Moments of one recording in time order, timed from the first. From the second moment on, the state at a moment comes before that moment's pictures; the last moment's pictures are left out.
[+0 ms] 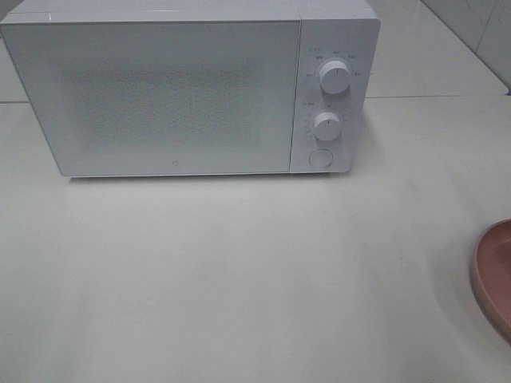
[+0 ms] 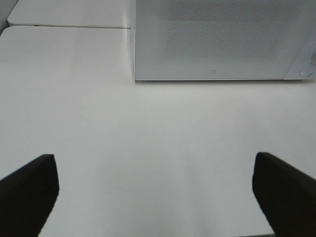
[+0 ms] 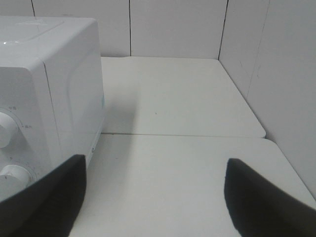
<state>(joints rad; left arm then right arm) 0.06 -0.01 -0.52 -0.24 1.08 0.14 0.01 0.99 -0.28 0.00 -0.54 -0.04</state>
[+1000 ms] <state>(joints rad) 0.06 -0.01 -0.52 -0.24 1.08 0.14 0.70 1.41 -0.22 0.79 -1.13 -0.45</state>
